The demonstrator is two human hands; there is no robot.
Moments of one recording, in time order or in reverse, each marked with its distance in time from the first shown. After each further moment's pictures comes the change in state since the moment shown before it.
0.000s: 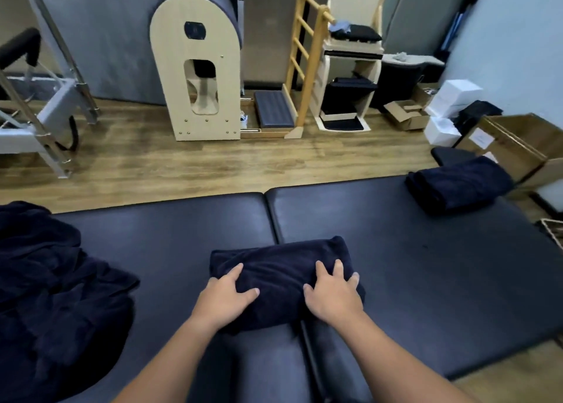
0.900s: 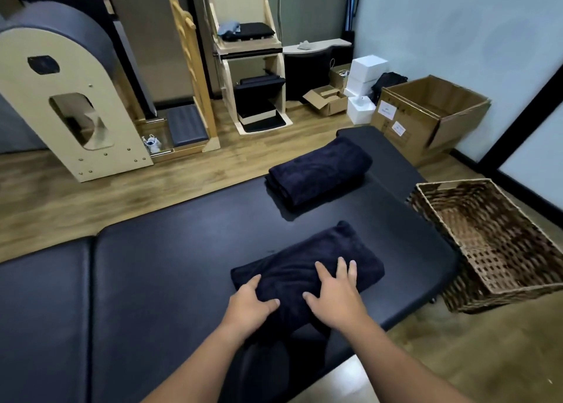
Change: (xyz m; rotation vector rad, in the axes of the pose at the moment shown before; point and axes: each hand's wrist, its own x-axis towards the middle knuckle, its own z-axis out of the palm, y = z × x) left_hand -0.007 0.368 0.314 -0.163 -0.144 0.122; right_hand 0.101 0.422 -0.126 0.191 0.167 -0.009
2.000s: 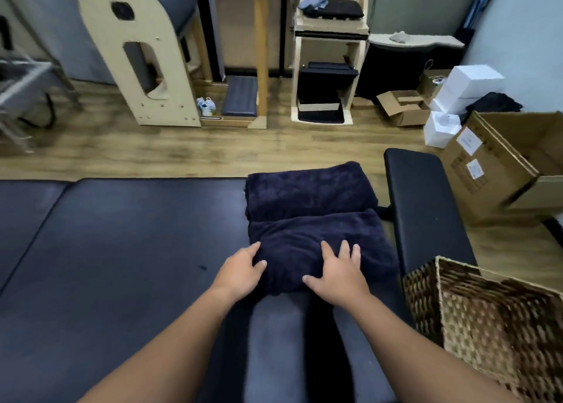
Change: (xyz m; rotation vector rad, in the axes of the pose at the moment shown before) left_hand 0.146 0.169 0.119 0.116 0.284 -0.077; right_hand 0.237 0.121 -0.151 -0.208 -0.210 -0.293
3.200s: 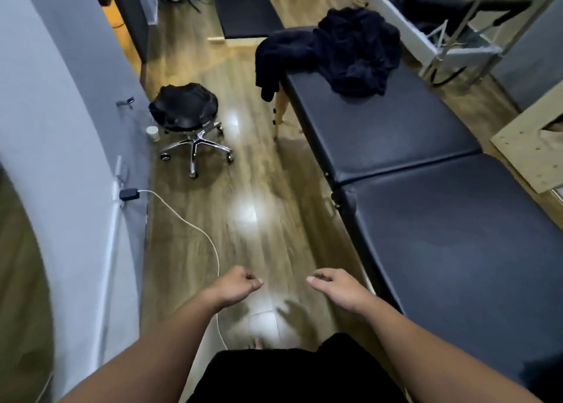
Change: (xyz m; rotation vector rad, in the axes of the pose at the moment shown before) left_hand -0.528 -0.370 0.056 -0.826 0.531 -0.800; right_hand -0.305 -0.297 0.302 -0.432 -0.938 -0.831
